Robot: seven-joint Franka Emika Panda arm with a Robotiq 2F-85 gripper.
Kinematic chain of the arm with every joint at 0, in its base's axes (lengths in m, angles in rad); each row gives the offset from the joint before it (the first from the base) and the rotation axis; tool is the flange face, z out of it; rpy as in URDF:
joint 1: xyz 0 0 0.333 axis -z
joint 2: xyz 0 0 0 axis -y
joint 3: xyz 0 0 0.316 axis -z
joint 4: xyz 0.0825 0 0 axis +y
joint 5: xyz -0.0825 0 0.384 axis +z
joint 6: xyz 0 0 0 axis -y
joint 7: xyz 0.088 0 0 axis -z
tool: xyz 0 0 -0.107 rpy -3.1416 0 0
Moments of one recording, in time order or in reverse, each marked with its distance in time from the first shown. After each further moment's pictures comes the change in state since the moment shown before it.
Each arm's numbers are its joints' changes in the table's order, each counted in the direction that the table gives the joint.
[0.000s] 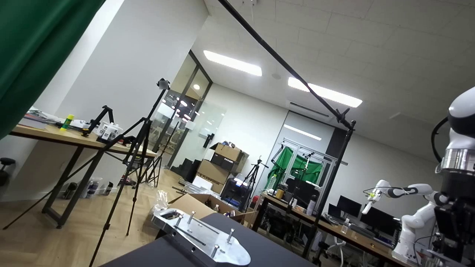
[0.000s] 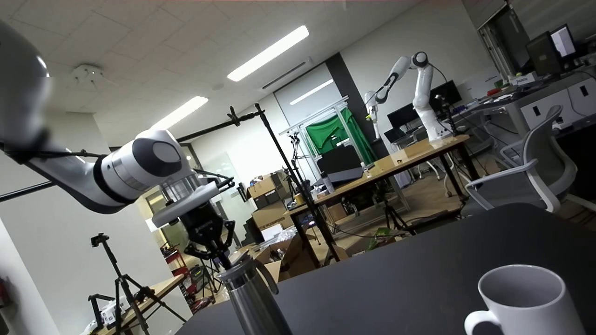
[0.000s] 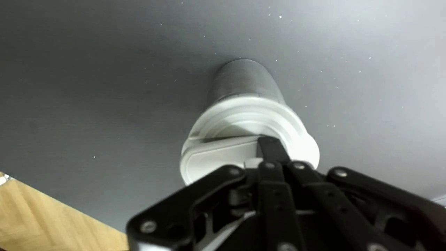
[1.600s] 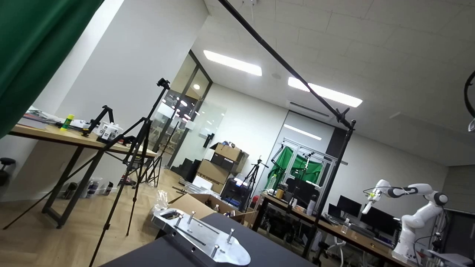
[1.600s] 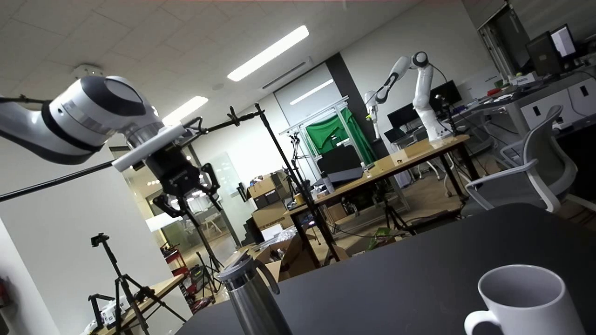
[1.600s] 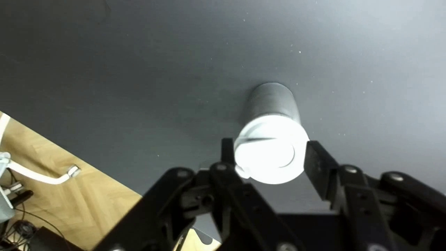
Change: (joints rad) arm 0.020 0.273 0.006 0.014 -0.088 -0.243 0.035
